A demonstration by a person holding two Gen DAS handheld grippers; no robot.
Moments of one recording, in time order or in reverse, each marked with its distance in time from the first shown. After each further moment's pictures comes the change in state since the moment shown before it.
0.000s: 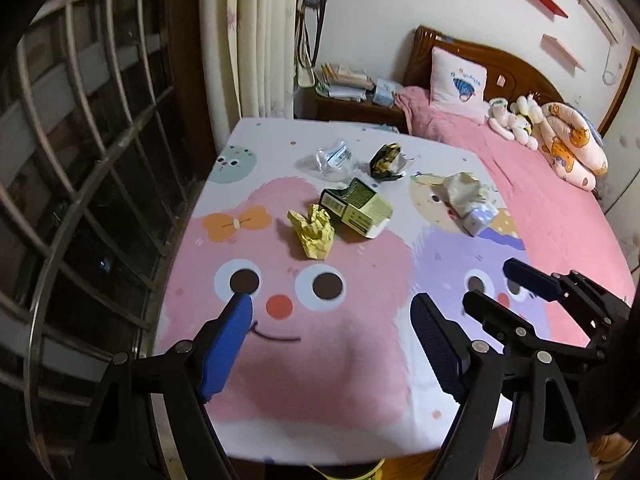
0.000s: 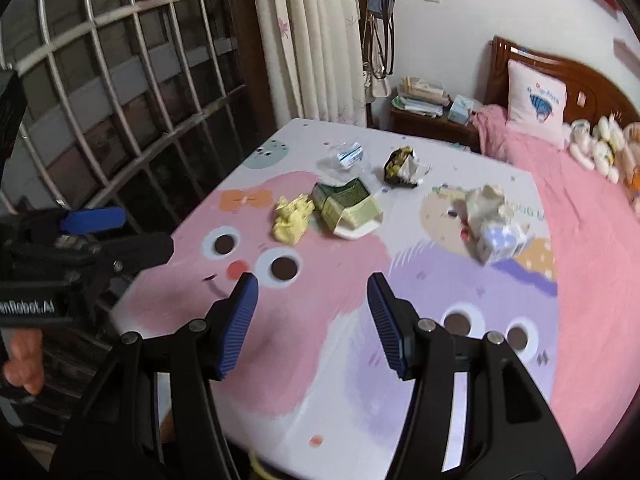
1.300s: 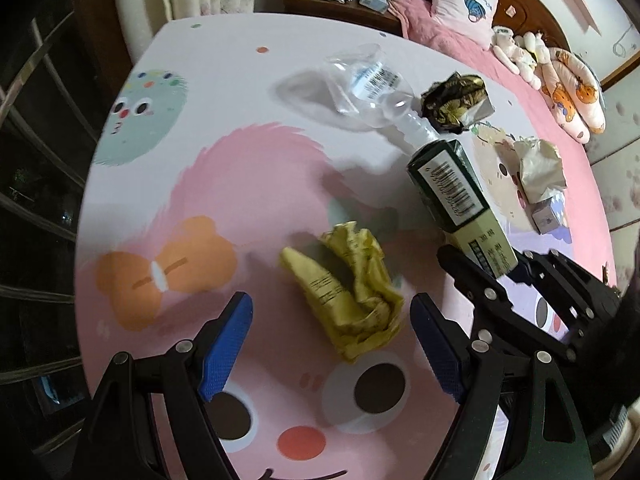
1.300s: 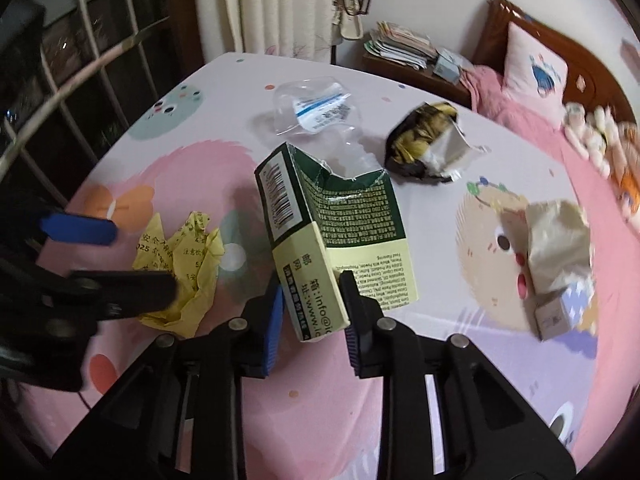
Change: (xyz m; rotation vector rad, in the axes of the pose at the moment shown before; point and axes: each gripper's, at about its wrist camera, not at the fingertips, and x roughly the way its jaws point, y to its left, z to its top) left arm 0.265 0.054 0.092 0.041 0.361 -0.147; right arm 0.273 -0.042 0.044 0.064 0.191 -0.131
